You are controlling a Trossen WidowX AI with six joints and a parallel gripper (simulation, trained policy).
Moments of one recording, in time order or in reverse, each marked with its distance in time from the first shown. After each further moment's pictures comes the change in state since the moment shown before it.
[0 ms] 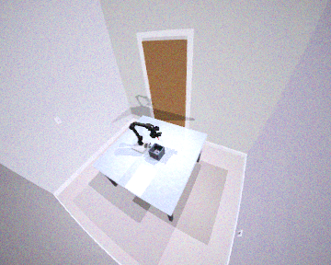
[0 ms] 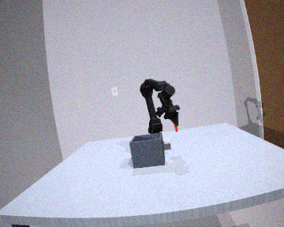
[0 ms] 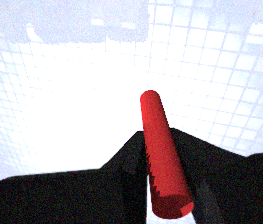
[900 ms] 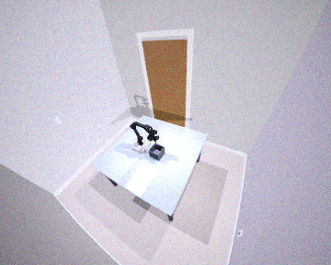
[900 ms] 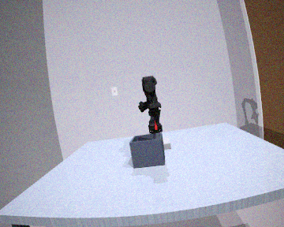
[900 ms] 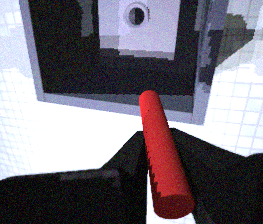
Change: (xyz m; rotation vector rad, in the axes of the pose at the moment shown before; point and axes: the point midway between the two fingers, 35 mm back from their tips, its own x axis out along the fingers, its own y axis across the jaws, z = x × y) arm -0.050 0.021 0.095 0.063 -0.200 0.003
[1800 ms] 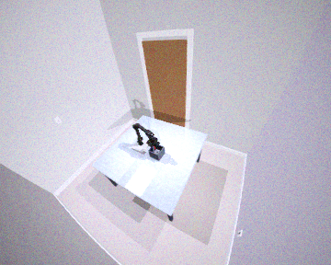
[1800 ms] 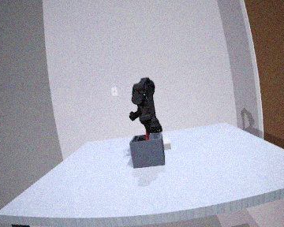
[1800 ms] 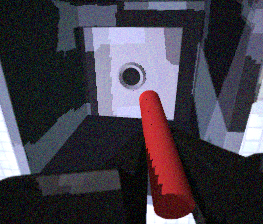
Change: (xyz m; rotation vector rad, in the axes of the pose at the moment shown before) arm 0.041 0.005 0.058 0.033 -0.005 -0.127
